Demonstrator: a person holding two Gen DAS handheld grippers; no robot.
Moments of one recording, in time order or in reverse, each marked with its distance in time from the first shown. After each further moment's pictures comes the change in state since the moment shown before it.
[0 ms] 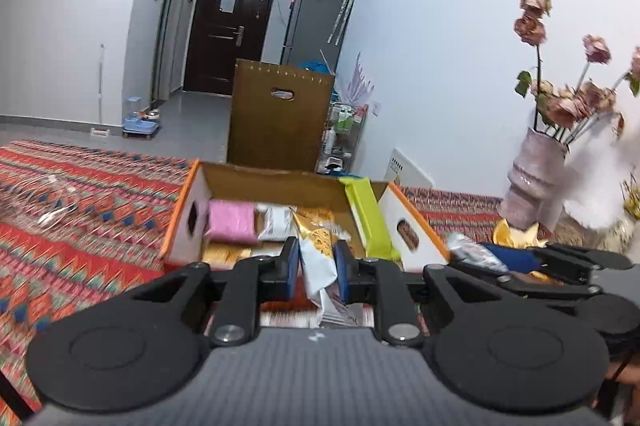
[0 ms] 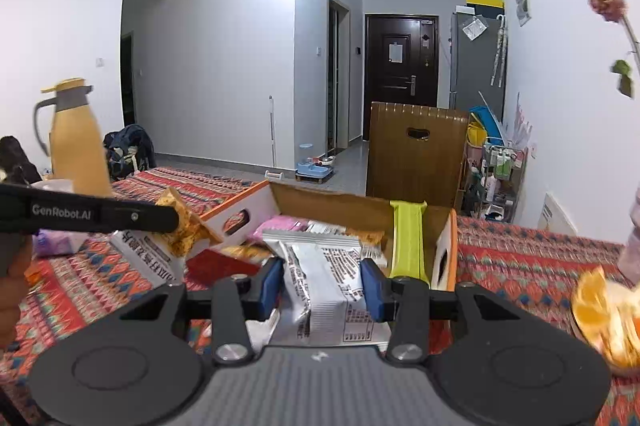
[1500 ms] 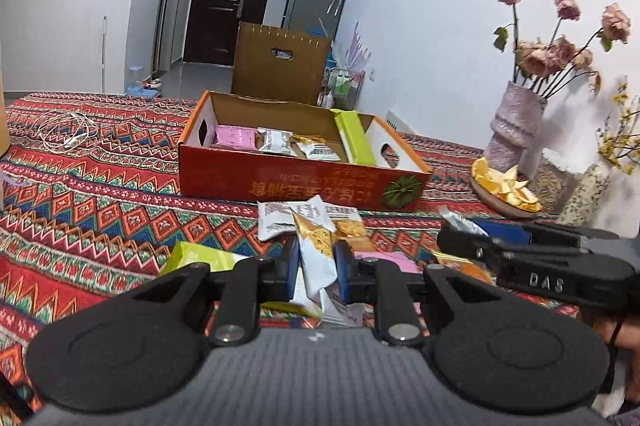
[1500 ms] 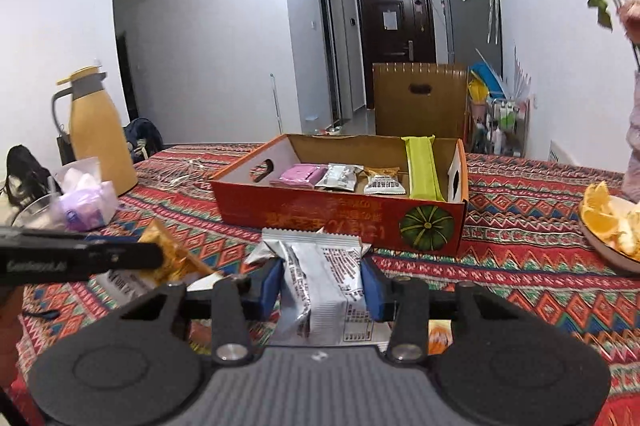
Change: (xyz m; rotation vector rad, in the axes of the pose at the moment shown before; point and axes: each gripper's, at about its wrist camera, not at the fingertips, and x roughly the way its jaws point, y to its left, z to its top) left arm -0.088 -0.018 -0.089 -0.008 0.082 0.005; right arm -0.059 0.026 -0.061 0.100 0.072 0.034
